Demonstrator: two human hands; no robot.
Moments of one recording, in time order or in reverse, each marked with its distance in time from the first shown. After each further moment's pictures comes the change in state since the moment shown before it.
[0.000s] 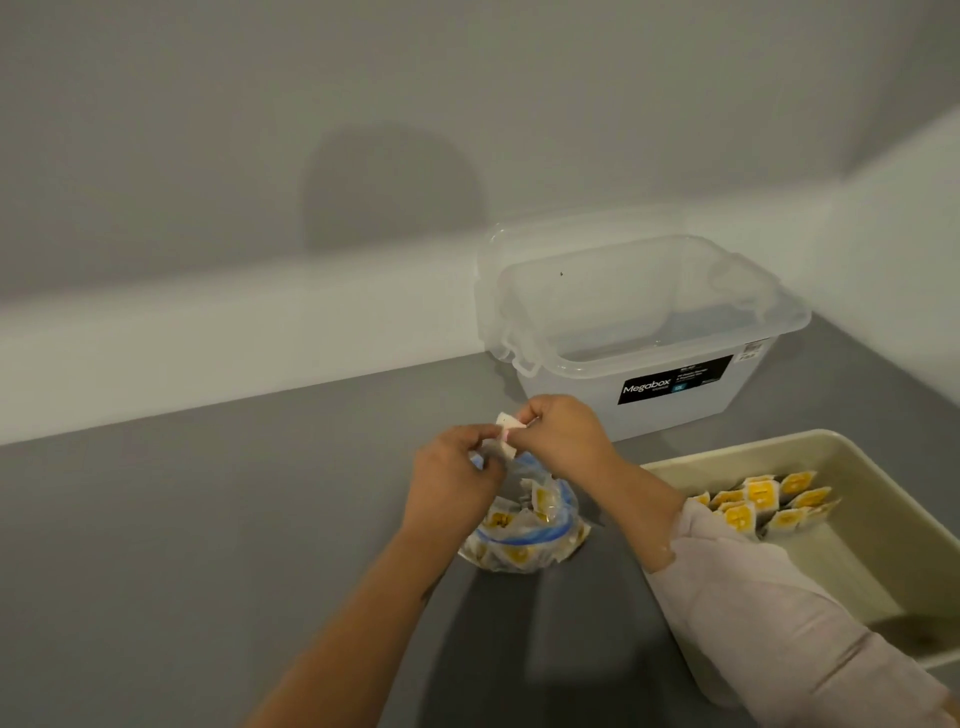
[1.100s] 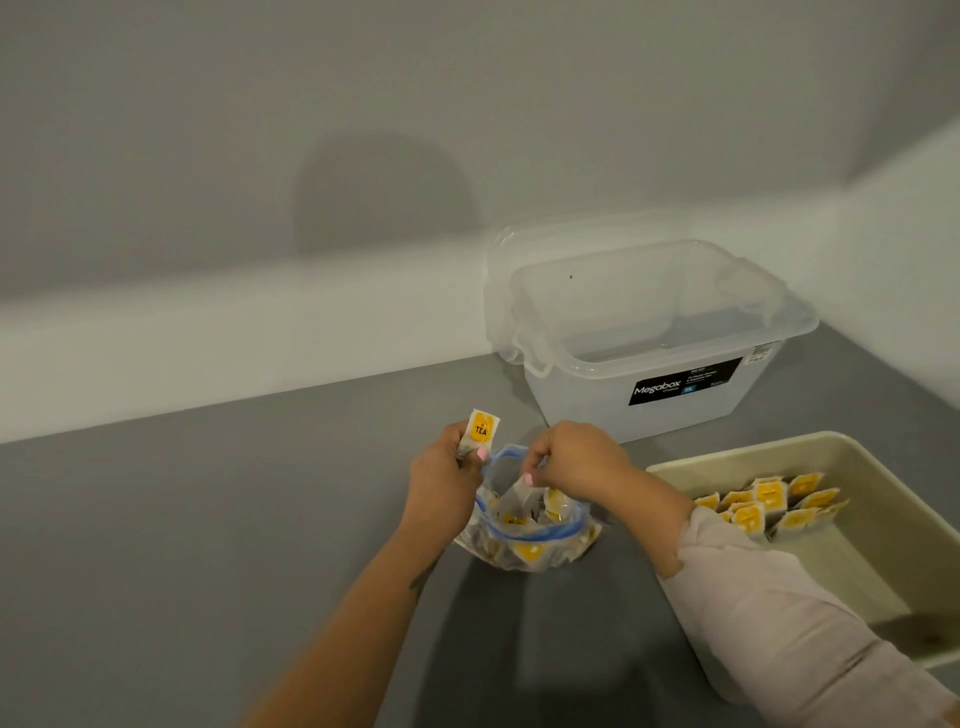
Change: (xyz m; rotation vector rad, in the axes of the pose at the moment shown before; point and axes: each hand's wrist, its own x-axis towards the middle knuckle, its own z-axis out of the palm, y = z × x) left_hand 0.008 -0.030 -0.003 -0.124 -0.049 -0.143; right_hand -0.008 0.004 0.006 -0.458 -0.206 0.027
